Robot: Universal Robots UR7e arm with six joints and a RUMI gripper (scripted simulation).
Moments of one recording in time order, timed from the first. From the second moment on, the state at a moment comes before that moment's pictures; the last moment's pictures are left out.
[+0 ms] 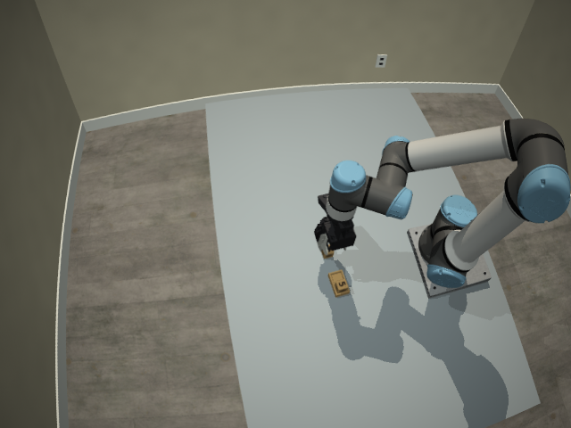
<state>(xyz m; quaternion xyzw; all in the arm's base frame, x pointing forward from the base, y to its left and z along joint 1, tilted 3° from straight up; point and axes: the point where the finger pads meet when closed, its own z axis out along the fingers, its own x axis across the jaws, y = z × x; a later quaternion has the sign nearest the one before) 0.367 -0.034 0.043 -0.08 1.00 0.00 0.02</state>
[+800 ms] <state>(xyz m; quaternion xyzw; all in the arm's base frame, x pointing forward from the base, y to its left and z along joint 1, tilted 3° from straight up) 0.366 -0.033 0.026 -0.08 1.00 0.01 0.02</state>
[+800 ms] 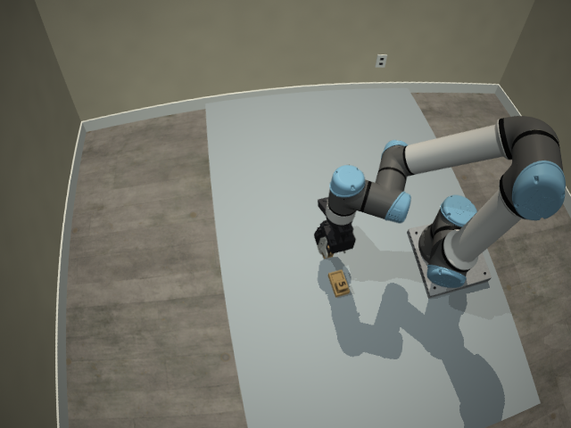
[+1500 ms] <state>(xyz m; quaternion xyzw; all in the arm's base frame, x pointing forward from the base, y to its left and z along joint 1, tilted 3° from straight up) 0.368 -0.034 0.016 -0.08 1.00 0.00 0.02</state>
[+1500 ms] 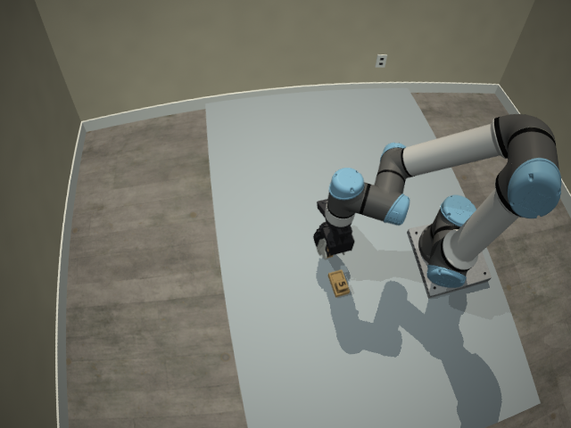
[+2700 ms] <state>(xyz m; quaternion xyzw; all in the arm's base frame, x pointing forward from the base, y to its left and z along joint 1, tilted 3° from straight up) 0.368 -0.034 0.016 -0.08 1.00 0.00 0.02</state>
